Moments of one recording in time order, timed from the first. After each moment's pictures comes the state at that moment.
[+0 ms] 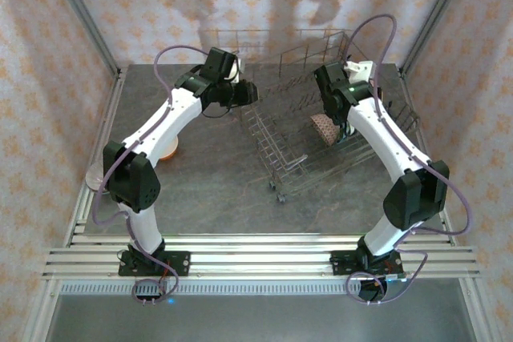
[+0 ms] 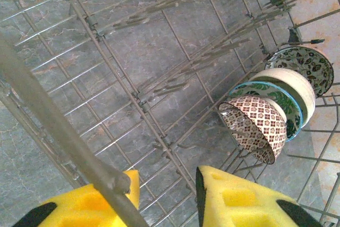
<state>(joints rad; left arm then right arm) -0.40 1.85 1.78 -0.74 0.27 -0.57 0.37 1.63 1.58 -1.07 1.11 0.39</state>
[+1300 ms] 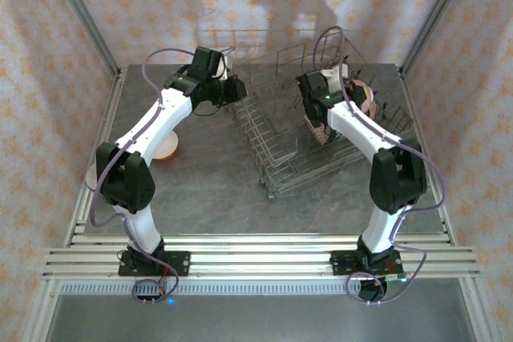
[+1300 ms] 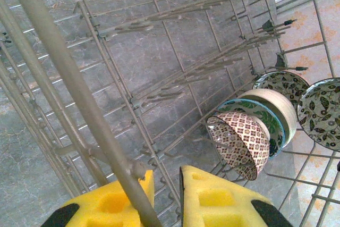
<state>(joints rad) -0.32 1.81 1.71 -0.67 0.33 -0.62 0.41 1.79 1.46 -0.65 1.35 -0.07</state>
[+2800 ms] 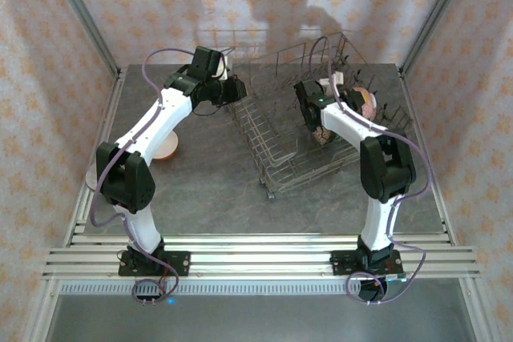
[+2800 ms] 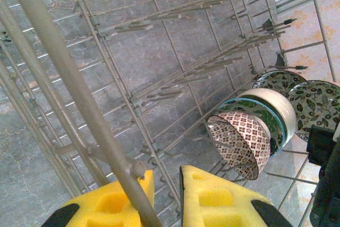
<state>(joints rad) -0.32 1.81 1.72 -0.68 0.33 -0.62 0.39 1.91 1.46 -0.67 1.47 -0.07</state>
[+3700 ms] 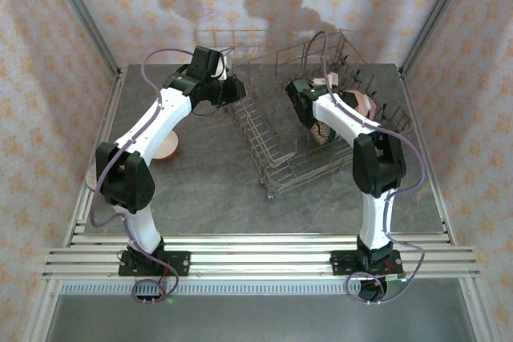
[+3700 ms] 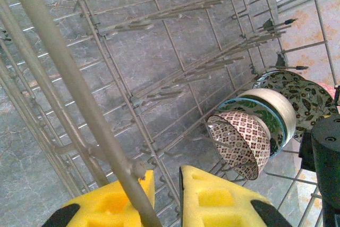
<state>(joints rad) -0.31 1.81 1.72 -0.69 0.33 -0.62 0.43 1.99 1.64 -1.05 1.29 0.25</state>
